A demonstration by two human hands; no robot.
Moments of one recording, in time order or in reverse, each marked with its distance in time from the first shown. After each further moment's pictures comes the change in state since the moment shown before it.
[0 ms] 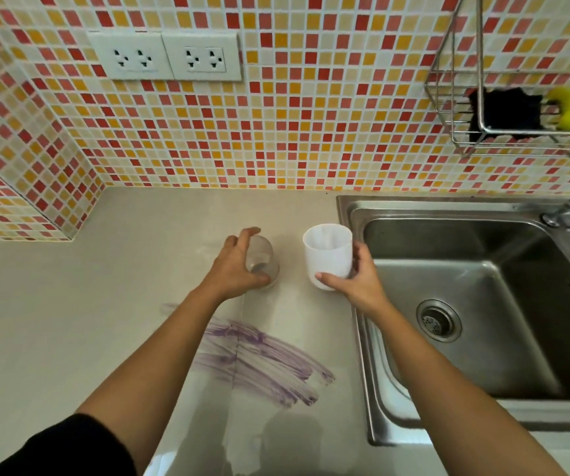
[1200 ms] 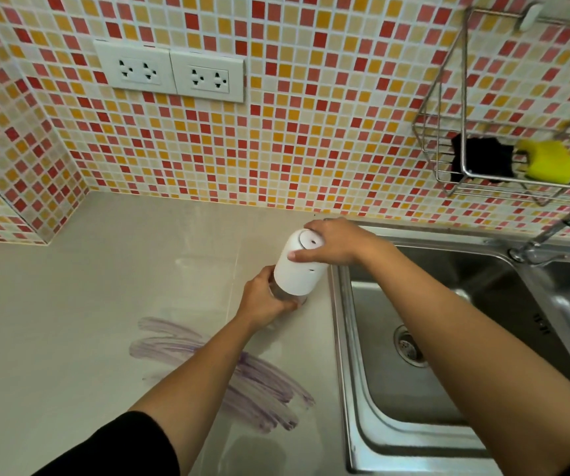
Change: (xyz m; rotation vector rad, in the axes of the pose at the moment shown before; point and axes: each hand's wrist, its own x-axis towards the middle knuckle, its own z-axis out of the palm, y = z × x) left_hand 0.011 0.025 0.075 -0.427 0.092 -0.071; right_hand 0.056 -0.131 -0.009 -1.033 -0.430 -0.138
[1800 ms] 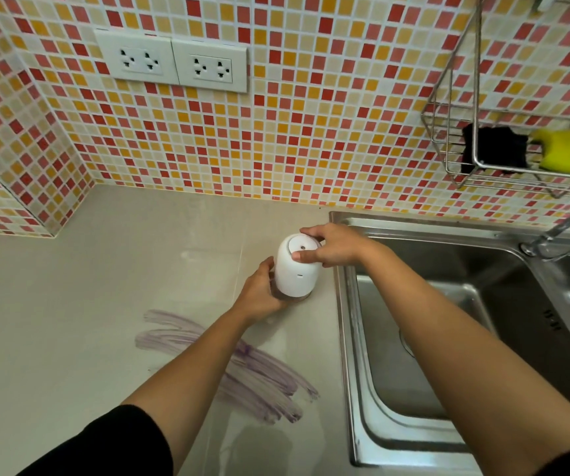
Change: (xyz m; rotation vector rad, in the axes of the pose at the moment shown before) left_hand 0.000 -0.003 -0.013 0.069 -0.145 -0.048; right_hand 0.007 0.004 0.019 0.303 -0.120 -0.009
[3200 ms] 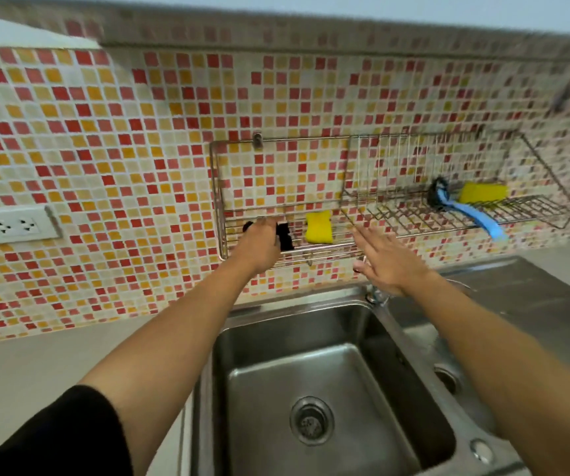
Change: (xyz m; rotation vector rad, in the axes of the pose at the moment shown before) left_hand 0.068 0.377 0.157 0.675 0.158 0.582; right_hand -0.214 0.283 -0.234 -0.747 0.564 0.154
